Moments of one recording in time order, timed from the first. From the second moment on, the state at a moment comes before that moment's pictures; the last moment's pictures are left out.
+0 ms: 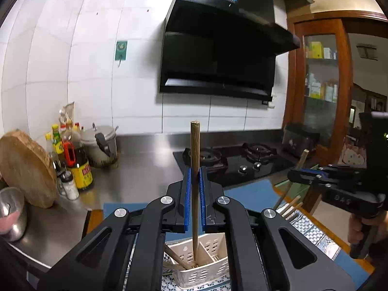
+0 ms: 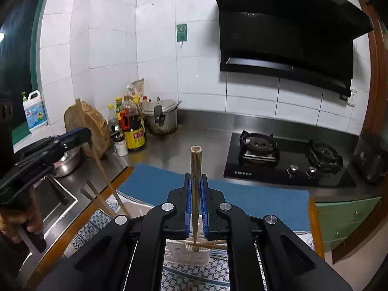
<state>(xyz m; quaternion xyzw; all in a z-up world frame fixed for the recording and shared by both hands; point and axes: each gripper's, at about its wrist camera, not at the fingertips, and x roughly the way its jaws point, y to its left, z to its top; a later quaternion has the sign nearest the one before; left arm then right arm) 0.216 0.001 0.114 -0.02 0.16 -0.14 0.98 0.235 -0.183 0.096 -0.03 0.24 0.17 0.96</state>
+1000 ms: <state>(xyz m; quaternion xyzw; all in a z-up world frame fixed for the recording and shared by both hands) 0.145 0.014 0.052 -0.02 0.23 -0.14 0.96 0.128 -0.199 -0.025 0.04 0.37 0.16 0.92</state>
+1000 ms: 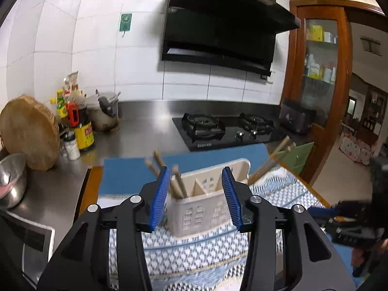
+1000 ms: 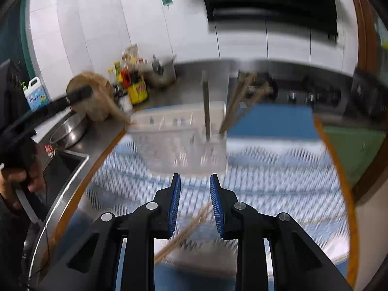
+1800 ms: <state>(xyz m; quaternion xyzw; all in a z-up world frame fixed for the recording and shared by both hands) 0.099 -0.068 -0.123 0.02 0.44 -0.21 0.87 0.078 -0.230 -0.079 0.08 0.42 0.11 0.90</state>
